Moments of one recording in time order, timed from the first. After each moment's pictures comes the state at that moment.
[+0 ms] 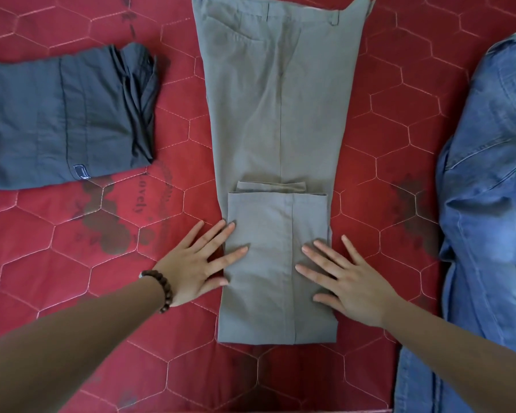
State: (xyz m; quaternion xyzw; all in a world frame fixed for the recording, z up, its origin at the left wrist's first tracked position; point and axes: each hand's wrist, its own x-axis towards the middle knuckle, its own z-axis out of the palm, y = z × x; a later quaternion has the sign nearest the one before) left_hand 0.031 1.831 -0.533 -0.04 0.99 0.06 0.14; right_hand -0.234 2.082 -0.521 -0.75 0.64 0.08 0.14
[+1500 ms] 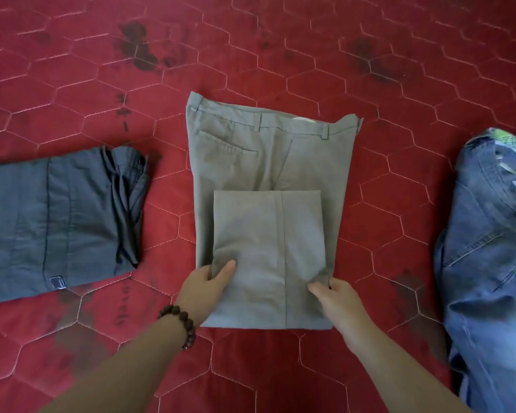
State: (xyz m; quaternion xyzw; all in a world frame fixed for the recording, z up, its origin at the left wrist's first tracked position) left_hand -0.113 1.760 -0.488 -0.55 0.60 0.58 0.06; right_hand -0.279 1.919 -0.472 -0.02 0.84 -0.28 0.47
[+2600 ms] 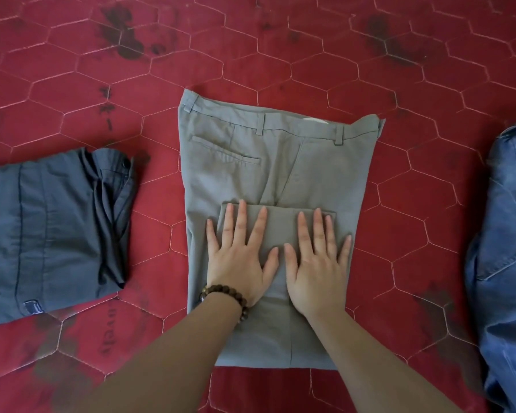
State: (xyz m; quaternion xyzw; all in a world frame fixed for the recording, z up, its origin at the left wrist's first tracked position) left_hand -0.186 1.748 -0.545 -0.36 0.92 0.11 0.06; right_hand -0.283 1.857 -0.549 -0.38 0.92 -0.06 0.08
